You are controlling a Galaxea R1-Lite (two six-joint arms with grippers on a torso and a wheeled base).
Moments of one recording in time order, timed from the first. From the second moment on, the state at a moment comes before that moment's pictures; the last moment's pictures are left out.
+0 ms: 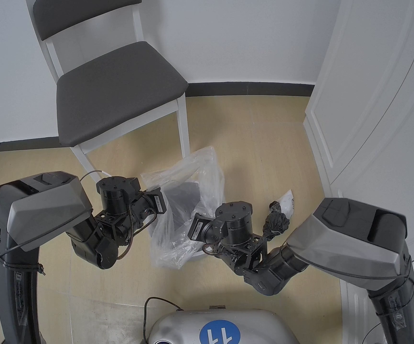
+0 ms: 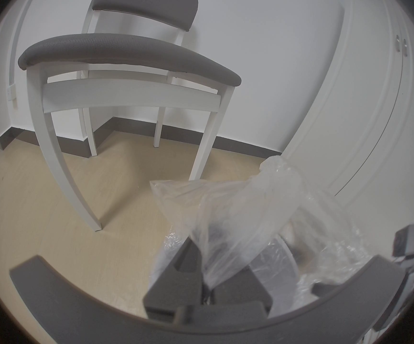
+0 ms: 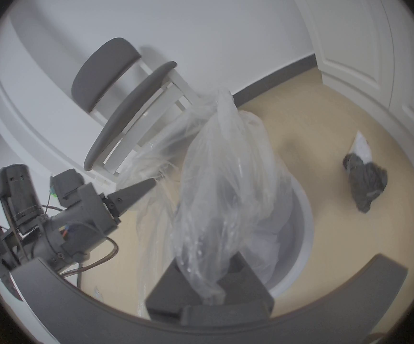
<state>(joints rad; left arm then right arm) -0.35 2.36 -0.93 -1.28 0.04 -0.24 0.78 2.48 -1.24 -1.02 -0.31 0.60</state>
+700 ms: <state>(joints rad) -0.35 2.35 -0.92 -1.28 0.04 -0.24 0.73 2.56 -1.31 -0.90 -0.26 0.70</state>
